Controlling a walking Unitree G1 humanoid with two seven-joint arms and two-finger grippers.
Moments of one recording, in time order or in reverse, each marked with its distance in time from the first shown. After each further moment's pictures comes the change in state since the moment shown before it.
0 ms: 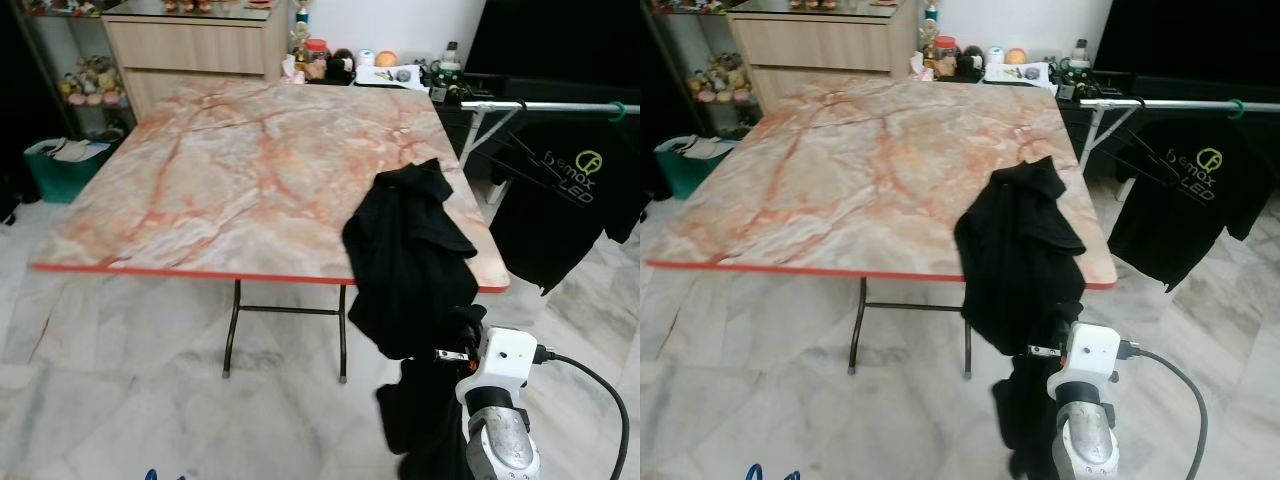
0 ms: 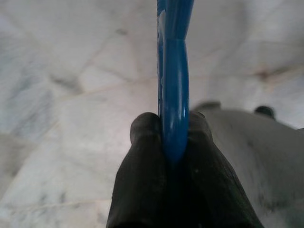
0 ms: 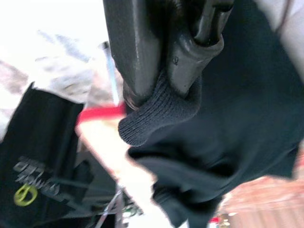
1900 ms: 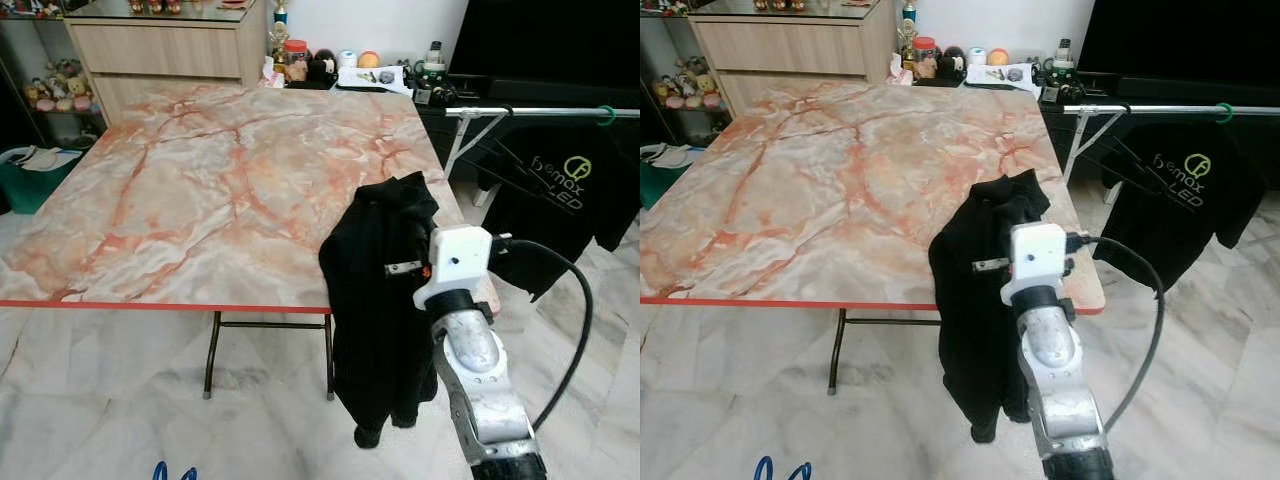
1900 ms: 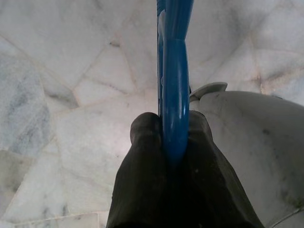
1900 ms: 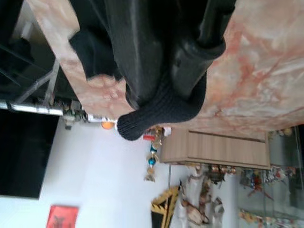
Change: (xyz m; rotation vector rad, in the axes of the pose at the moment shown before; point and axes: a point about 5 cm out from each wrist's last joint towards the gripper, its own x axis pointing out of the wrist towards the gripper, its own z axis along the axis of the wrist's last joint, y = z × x) left arm -0.002 0.011 -0.001 0.013 0.007 0.009; right arm 0.051 0.089 0.123 -0.112 -0.362 0.315
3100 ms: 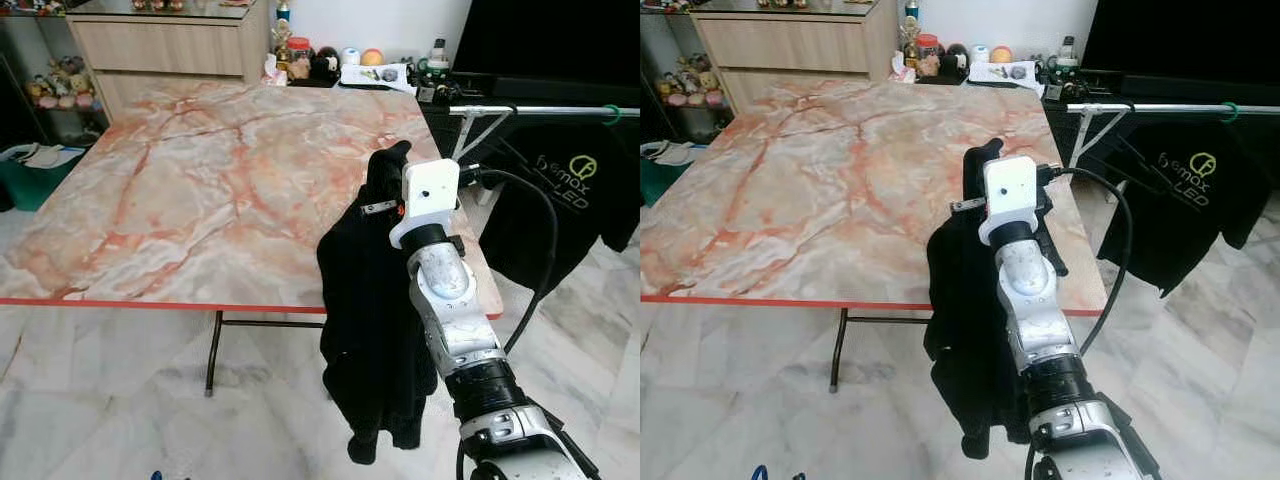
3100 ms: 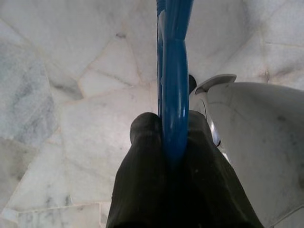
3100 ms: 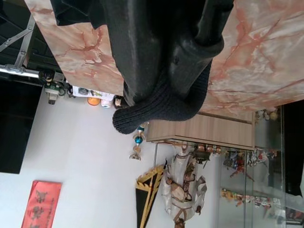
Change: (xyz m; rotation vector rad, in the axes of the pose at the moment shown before) left arm 0.000 -0.005 -0.004 0.003 0.016 0.013; right arm 0.052 0.009 0.020 -0.002 -0.079 0.030
